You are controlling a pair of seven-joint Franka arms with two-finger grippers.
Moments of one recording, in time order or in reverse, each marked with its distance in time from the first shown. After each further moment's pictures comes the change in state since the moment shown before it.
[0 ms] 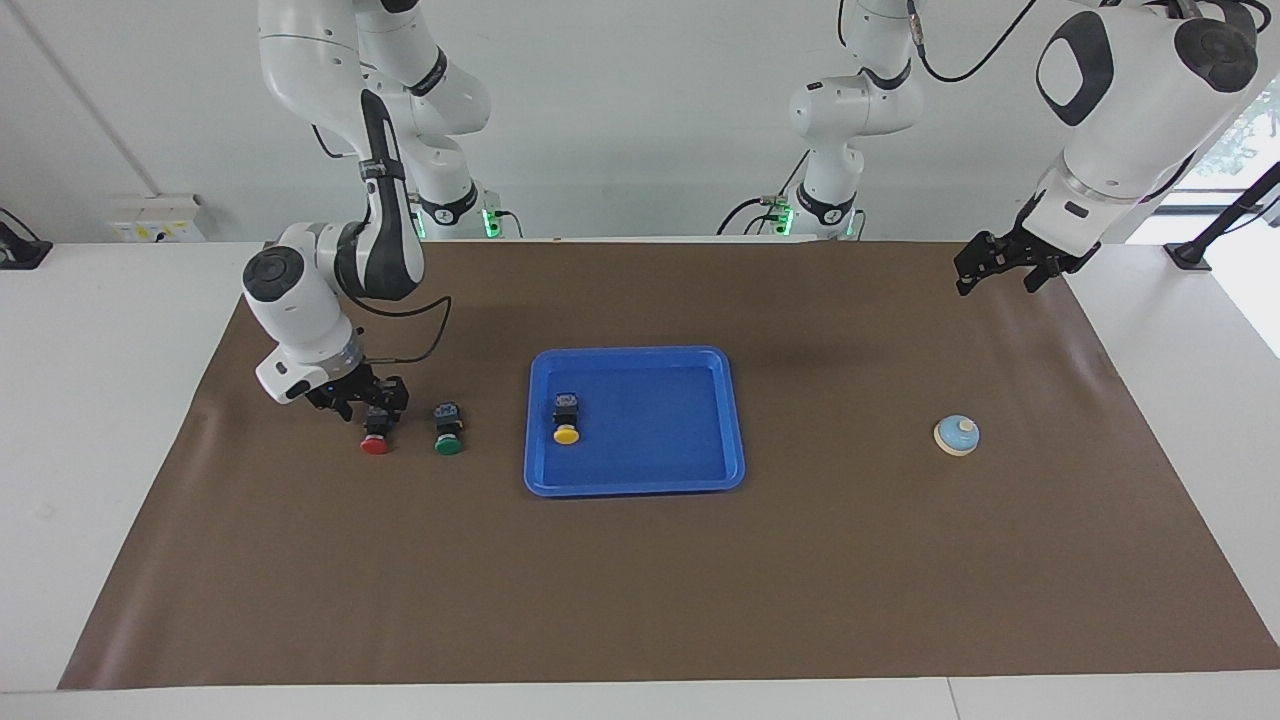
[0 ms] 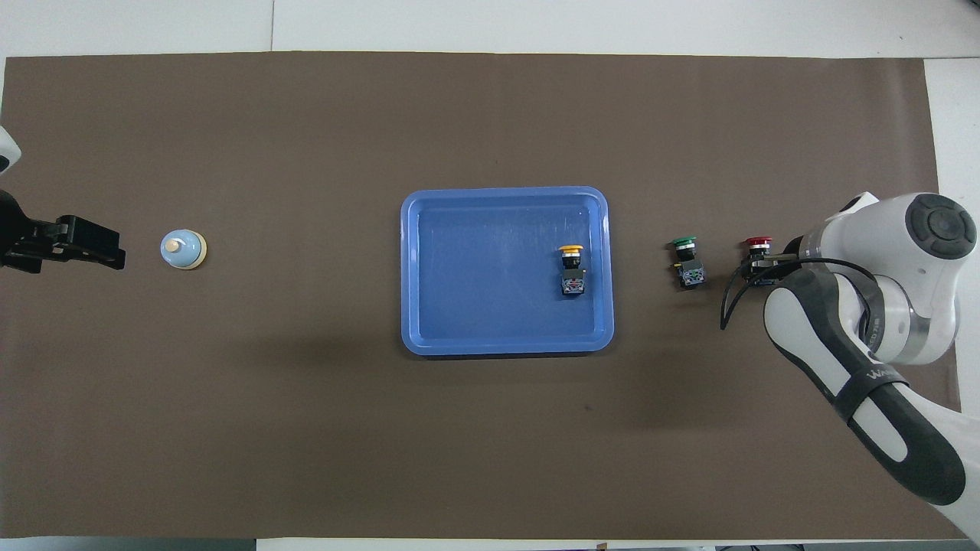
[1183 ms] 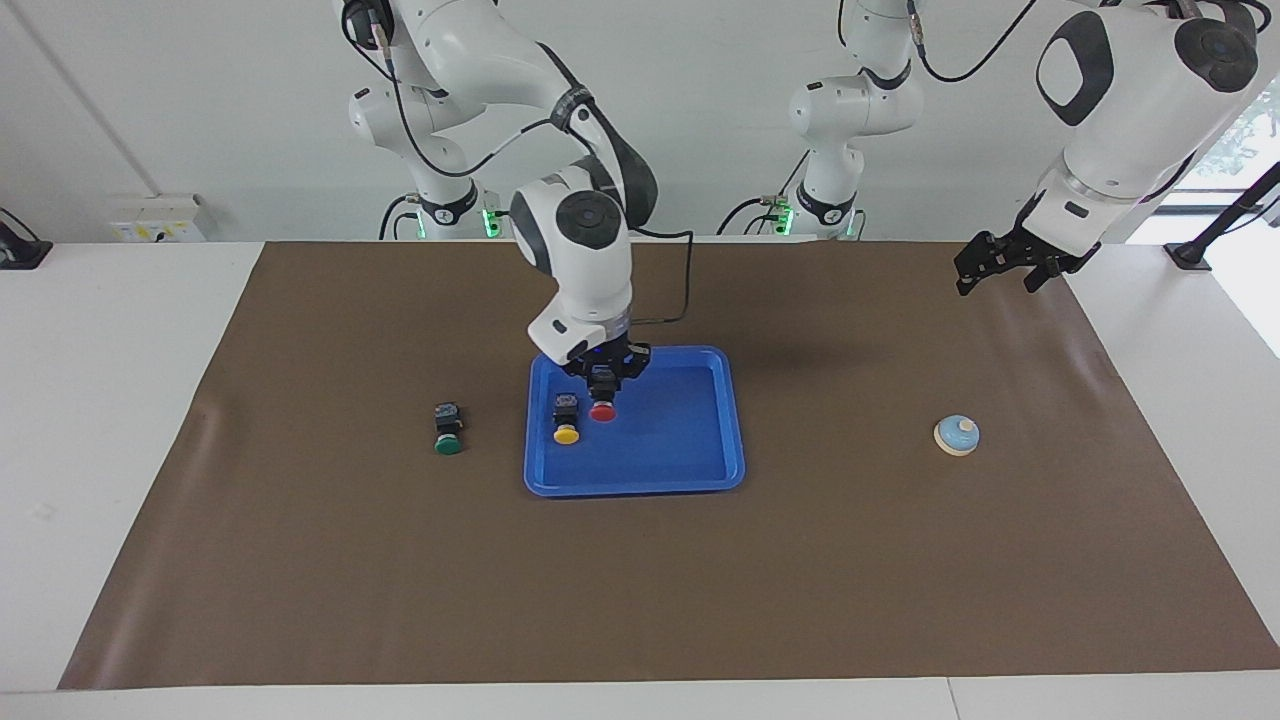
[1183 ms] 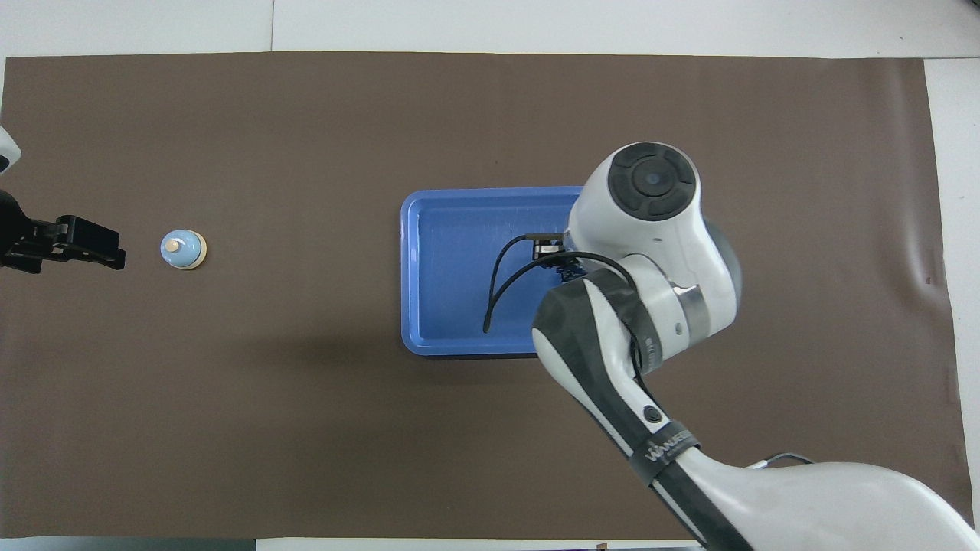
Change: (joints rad) left arm 0.000 0.000 0.000 0.000 0.000 0.000 0.000; right arm 0.593 0.208 0.035 0.526 0.041 -0.353 0.647
